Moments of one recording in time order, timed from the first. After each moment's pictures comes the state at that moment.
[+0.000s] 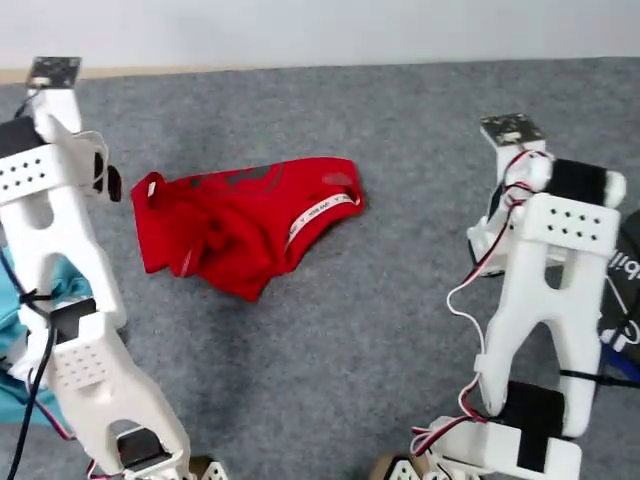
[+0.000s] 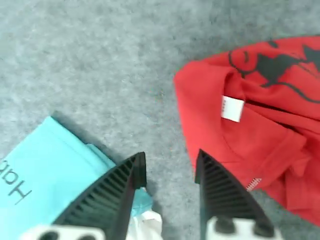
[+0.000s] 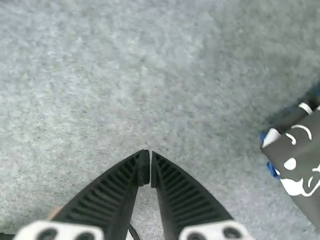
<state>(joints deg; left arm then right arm) -25.1 29.1 -40.9 96.8 -11.3 10.1 -7.0 -1.9 100.4 23.9</state>
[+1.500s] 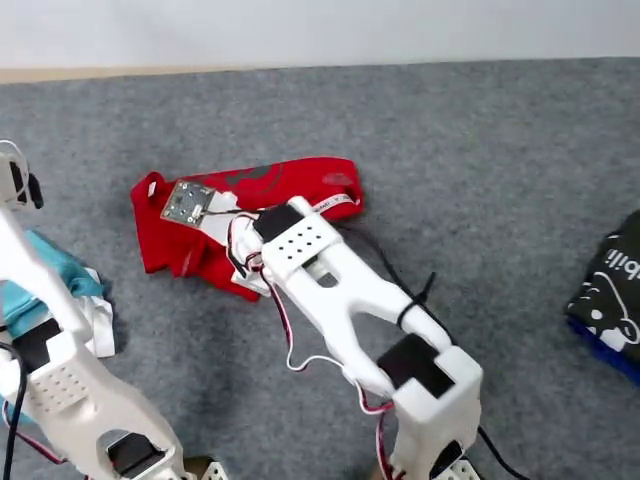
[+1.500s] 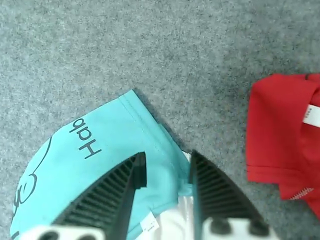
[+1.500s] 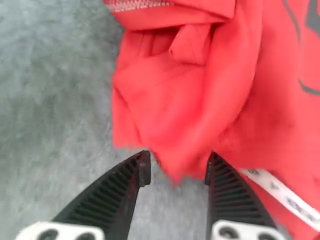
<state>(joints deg) -37.7 24.4 -43.5 99.0 -10.4 -42.7 18.3 -1.8 62.2 29.2</state>
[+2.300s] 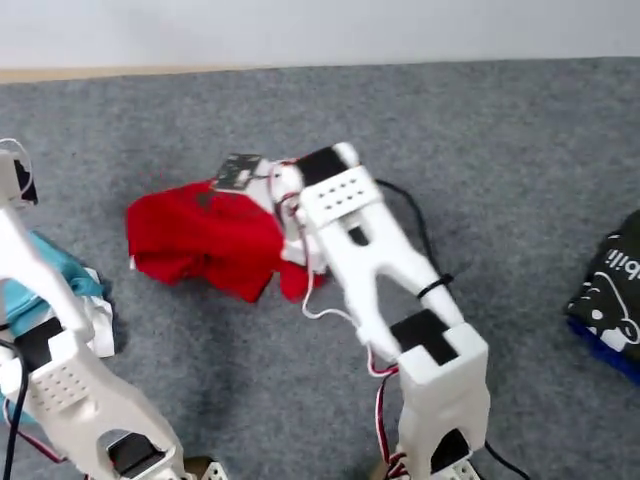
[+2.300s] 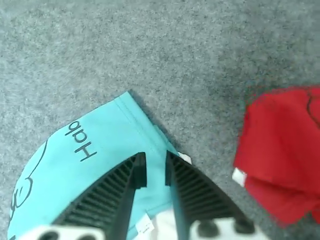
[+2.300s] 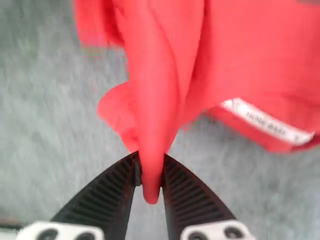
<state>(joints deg) -36.3 24.4 -43.5 99.0 -10.4 -29.5 22.9 -22.2 95.8 39.2</state>
